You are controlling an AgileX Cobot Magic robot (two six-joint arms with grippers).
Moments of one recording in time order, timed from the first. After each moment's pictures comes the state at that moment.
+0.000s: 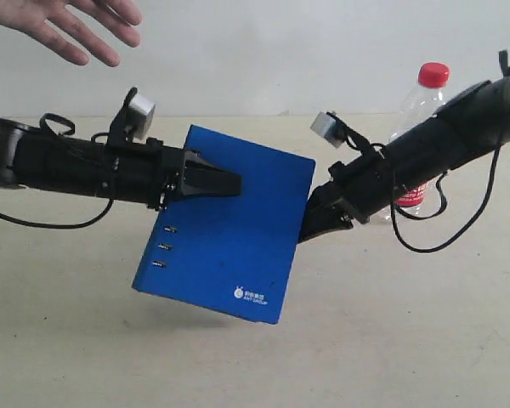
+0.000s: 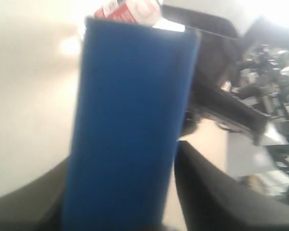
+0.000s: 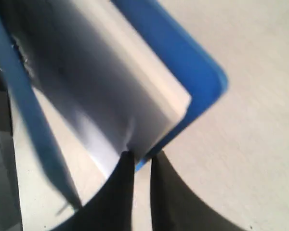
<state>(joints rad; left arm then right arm) -0.35 2.02 -1.07 -1.62 1.09 1.47 0.05 2.12 -1.30 1.11 1.17 -1.25</state>
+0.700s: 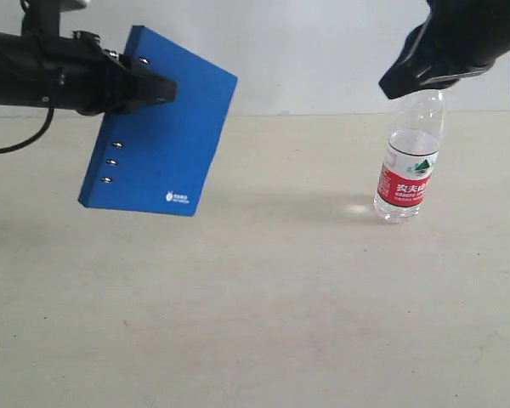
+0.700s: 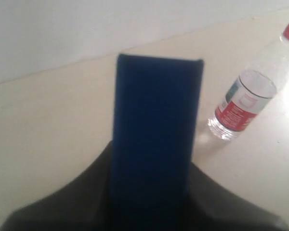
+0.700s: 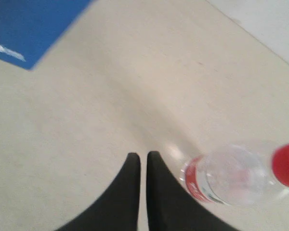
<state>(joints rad) -0.37 1.61 -1.04 -1.52 0.49 1.54 0.07 1.50 -1.31 0.45 0.85 -0.80</state>
